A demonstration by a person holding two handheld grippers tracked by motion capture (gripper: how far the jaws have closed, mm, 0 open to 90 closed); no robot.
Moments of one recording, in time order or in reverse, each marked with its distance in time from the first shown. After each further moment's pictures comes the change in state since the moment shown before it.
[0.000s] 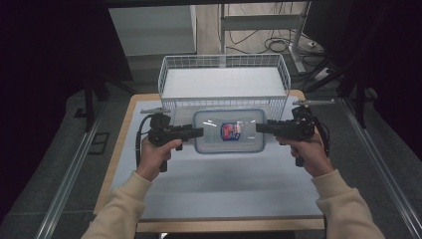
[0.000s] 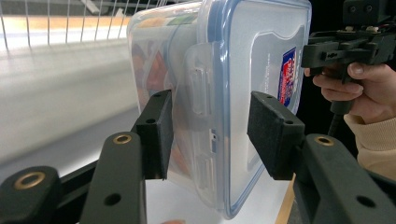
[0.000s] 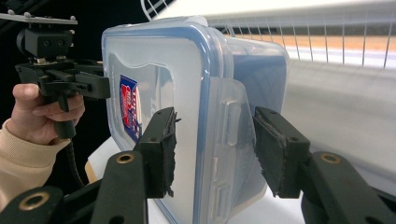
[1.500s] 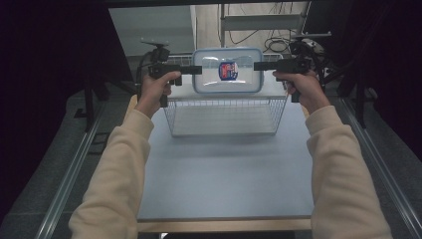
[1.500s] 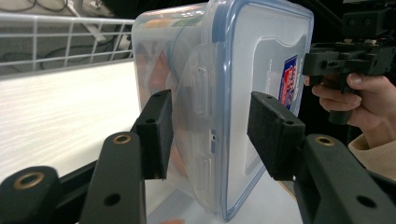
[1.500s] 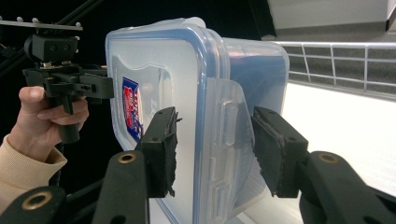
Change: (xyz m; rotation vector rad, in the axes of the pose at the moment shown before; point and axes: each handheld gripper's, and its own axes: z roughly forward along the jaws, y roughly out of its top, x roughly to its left) left arm 0.064 0.152 0.020 -0.002 -0.017 -0.026; right arm -0.044 0.152 0.027 -0.026 -0.008 0.016
